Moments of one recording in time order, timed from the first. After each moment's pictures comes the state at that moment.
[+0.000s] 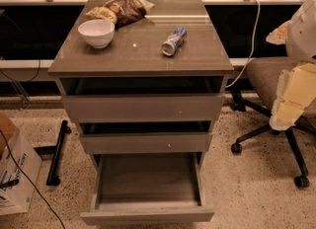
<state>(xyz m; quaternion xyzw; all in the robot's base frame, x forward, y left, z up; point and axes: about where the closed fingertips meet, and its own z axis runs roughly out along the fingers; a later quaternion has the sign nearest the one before) 0.438 -0.217 0.976 -0.60 0.78 -0.03 0.16</state>
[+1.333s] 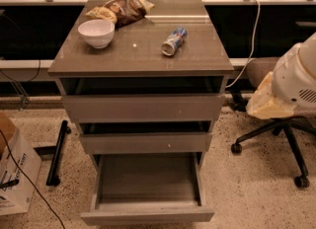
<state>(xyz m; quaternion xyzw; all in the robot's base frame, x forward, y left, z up) 0.439 -0.214 0.904 -0.59 0.79 0.00 0.18</state>
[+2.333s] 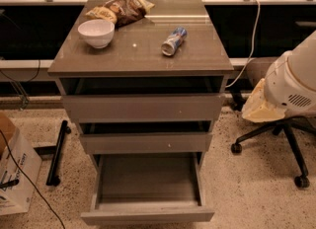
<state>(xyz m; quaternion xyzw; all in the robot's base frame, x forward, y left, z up) 0.445 -0.215 0.885 -0.59 0.79 0.00 0.18</state>
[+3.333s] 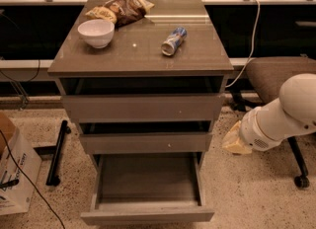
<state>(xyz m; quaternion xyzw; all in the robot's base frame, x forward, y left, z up) 0.473 -0.213 0.724 -0.56 0.80 0.06 0.21</state>
